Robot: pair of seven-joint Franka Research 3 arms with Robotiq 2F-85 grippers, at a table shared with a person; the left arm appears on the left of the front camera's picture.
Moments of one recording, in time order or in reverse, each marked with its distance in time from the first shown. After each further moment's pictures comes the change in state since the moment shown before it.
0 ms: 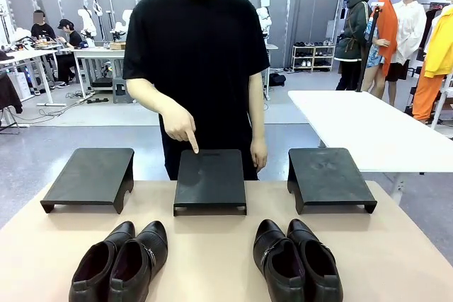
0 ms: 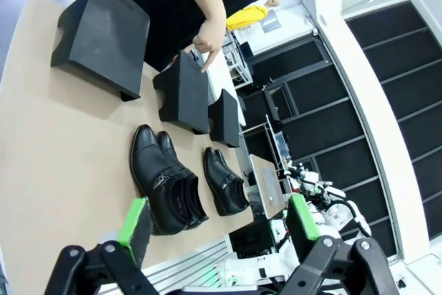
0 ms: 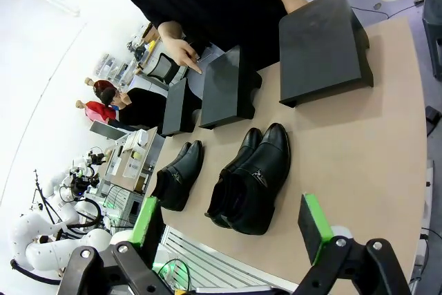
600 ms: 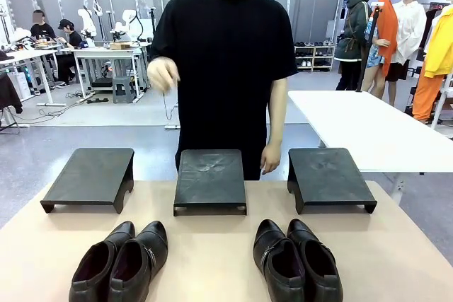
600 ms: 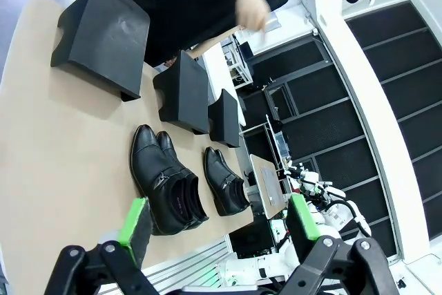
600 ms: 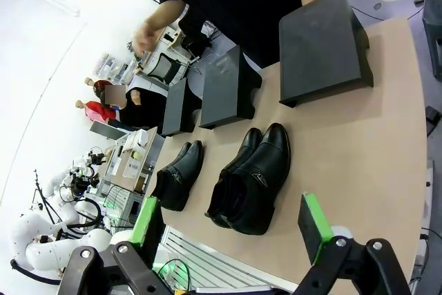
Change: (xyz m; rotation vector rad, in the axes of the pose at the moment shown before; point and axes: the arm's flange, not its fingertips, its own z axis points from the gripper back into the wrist) left arm 0.000 0.000 0.000 0.000 0.000 0.000; right arm 0.000 0.000 0.000 0.000 0.000 0.000
